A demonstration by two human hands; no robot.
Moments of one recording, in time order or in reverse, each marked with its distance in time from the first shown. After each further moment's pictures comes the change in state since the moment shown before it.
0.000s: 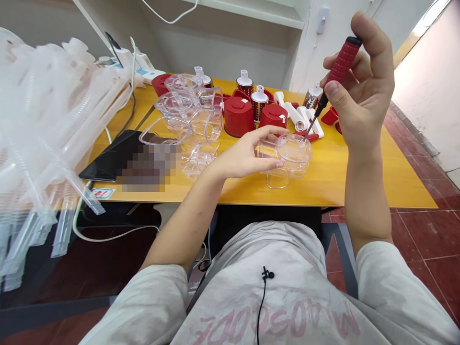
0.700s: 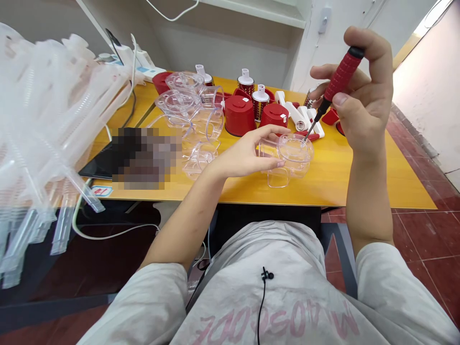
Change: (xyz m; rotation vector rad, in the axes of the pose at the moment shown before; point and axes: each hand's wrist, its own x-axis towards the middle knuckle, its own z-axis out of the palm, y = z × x) left_hand 0.000 -0.003 -0.001 0.035 0.011 0.010; right_hand -0.002 0.005 -0.003 0.160 -0.149 -0.092
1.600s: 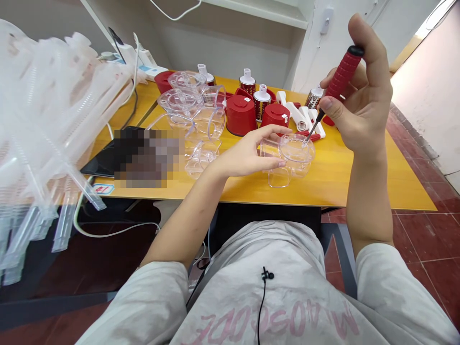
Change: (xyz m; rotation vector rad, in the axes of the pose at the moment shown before) left_hand 0.000 0.003 0.001 -0.031 -0.015 -0.005; right_hand 0.004 0.020 0.002 -0.053 0.023 -0.126
